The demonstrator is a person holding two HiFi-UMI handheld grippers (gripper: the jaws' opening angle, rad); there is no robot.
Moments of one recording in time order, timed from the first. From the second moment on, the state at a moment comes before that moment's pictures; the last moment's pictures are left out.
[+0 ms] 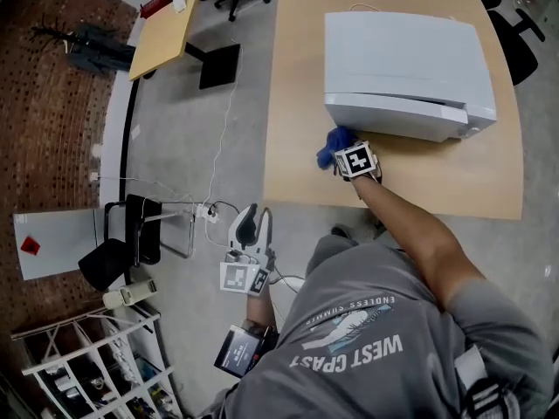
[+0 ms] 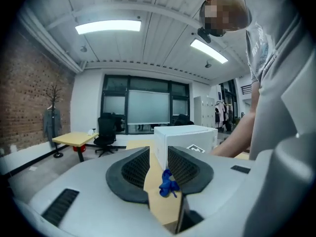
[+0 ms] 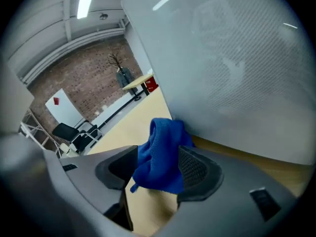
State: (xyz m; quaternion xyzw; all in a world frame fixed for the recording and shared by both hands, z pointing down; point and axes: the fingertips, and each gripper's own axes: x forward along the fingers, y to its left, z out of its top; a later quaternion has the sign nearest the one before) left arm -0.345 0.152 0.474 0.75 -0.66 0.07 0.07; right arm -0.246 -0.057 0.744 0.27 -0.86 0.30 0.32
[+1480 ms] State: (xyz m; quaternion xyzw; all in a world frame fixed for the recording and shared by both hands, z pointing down) left arm -0.380 0.064 0.508 0.80 -0.59 0.06 0.10; right arm -0.137 -0.104 0.652 0.38 -0.77 0.51 0.00
